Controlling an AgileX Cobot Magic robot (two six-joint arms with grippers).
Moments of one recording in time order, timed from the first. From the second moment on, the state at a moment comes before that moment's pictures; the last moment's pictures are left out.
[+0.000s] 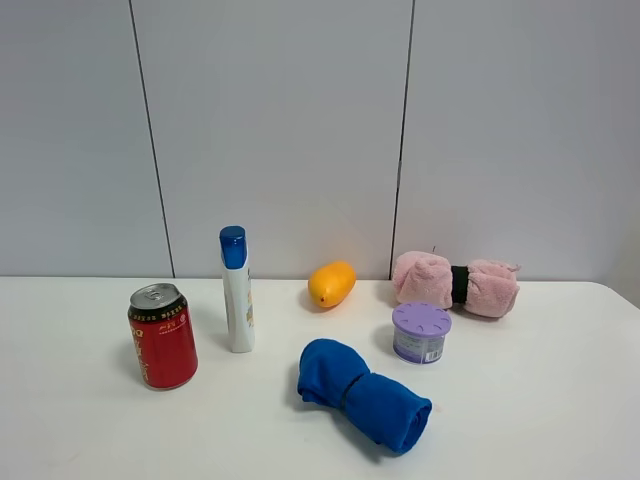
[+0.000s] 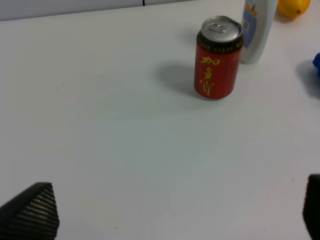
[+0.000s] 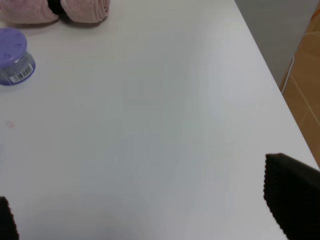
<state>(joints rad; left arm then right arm) -0.04 -0.01 -0.51 -0.12 1.05 0.10 -0.01 0.05 -0.50 -0.02 1.07 0.02</state>
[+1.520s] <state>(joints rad) -0.04 -0.01 -0.51 -0.12 1.05 0.10 -0.01 0.05 -0.50 -0.02 1.07 0.02</state>
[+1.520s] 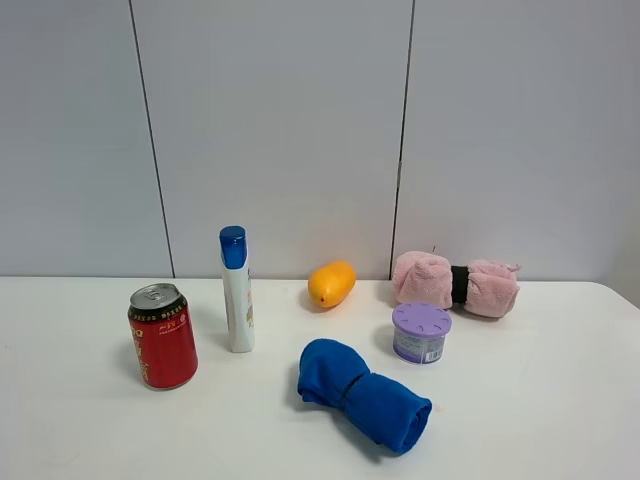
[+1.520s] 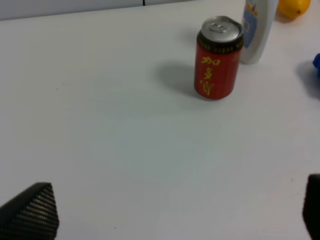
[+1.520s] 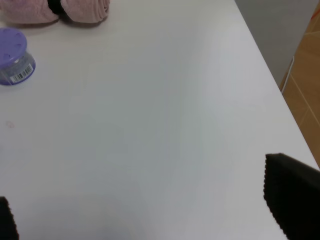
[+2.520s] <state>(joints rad) -0.04 0.43 -0.86 -0.15 1.05 0.10 -0.01 0.05 -0.50 -0.02 1.07 0.02</state>
